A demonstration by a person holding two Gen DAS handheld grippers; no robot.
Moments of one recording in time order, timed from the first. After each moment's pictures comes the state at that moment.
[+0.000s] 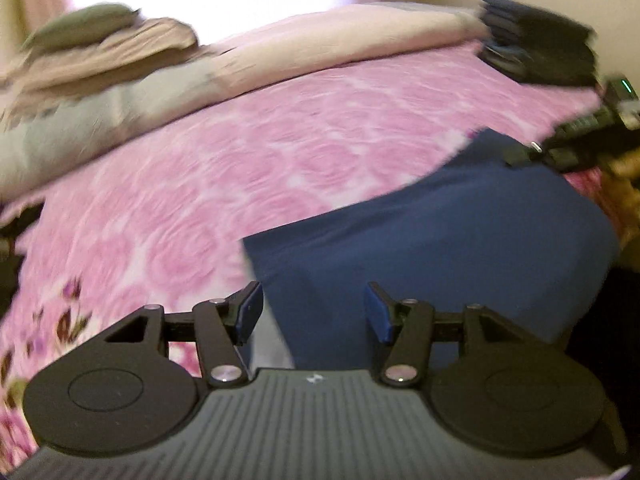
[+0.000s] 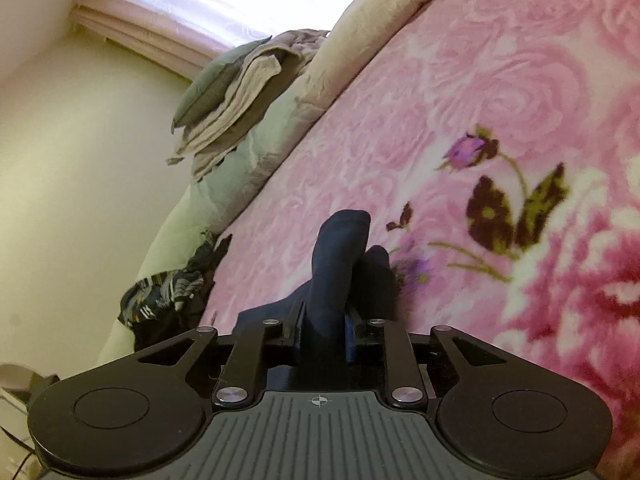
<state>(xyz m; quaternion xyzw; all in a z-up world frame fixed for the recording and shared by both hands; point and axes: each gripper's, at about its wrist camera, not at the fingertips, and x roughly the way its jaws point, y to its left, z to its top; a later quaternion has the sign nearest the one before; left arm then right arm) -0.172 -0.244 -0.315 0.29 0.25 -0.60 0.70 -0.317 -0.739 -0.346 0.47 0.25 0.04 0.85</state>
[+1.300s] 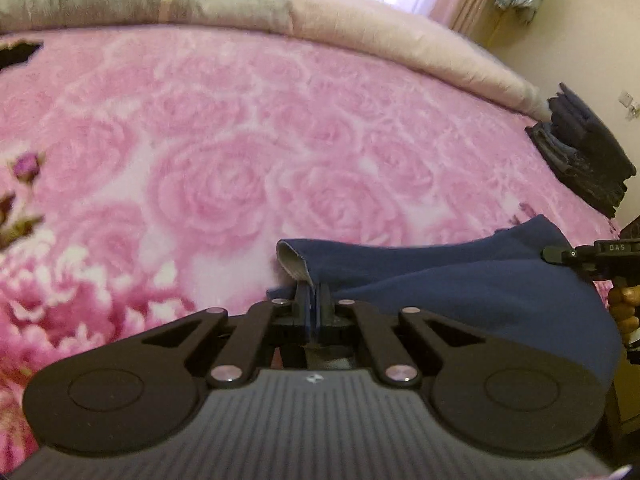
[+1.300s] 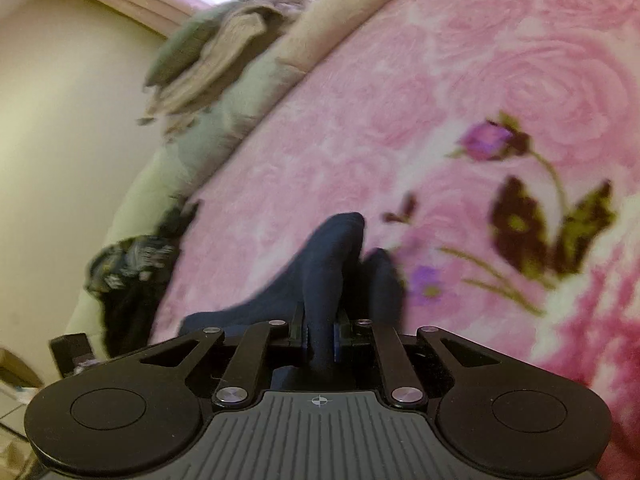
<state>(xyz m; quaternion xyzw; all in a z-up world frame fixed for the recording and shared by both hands) -0.066 -0.264 -0.352 0.14 0.39 -0.60 0.68 -0.276 -0.738 -0.347 0.45 0.30 0.06 0.84</state>
